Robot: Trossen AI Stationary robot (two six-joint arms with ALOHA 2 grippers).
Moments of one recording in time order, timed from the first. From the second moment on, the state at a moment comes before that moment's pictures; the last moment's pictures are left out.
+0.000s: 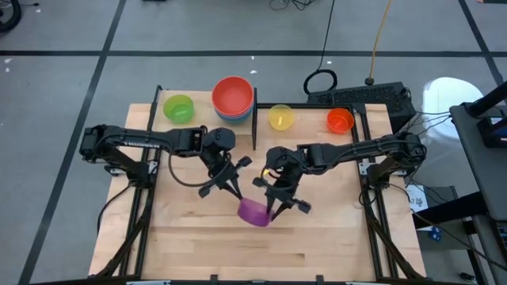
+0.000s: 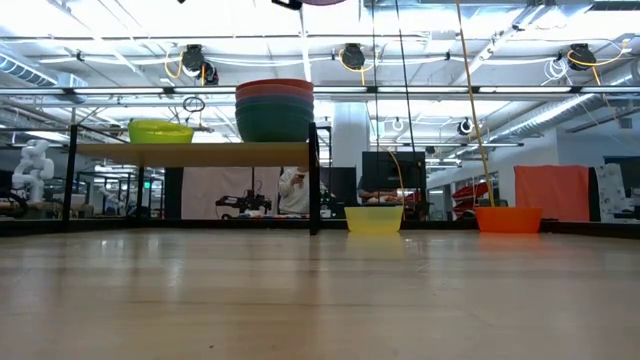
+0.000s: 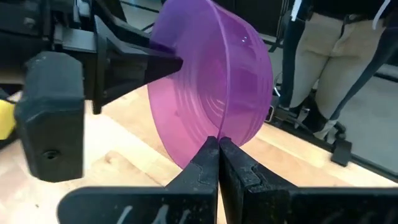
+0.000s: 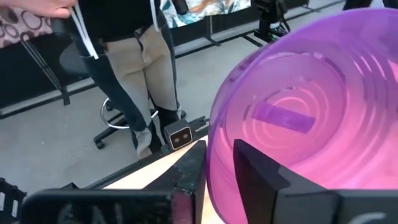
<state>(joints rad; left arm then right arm) 0.03 1.48 1.23 -0.41 0.81 0.63 0.06 1.63 1.33 -0.34 -0.89 -0.44</state>
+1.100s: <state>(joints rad) 0.03 1.48 1.23 -0.56 0.79 0.55 0.01 1.63 1.33 -0.57 -0.83 -0.43</state>
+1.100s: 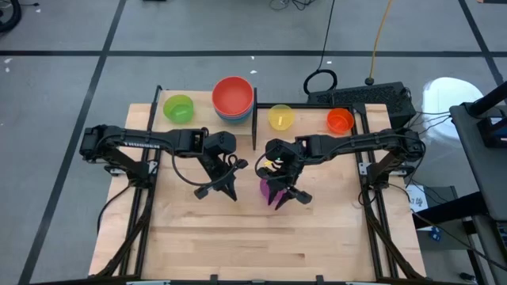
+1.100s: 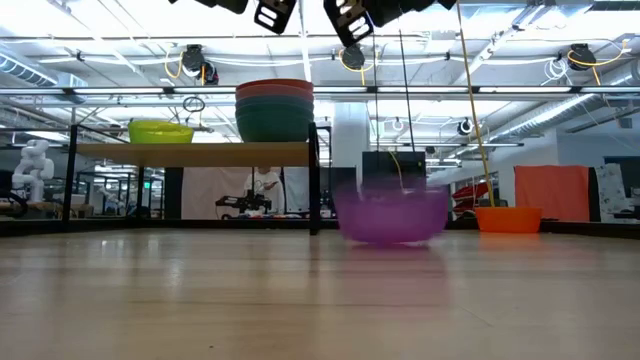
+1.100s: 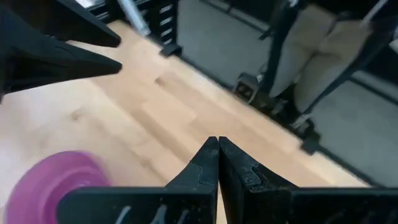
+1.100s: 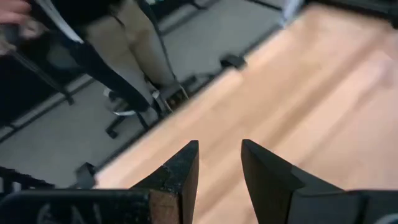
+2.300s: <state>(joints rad) 0.09 1.48 1.23 -0.79 0.49 0.37 0.09 1.63 0.83 -0.35 -0.21 -0.22</state>
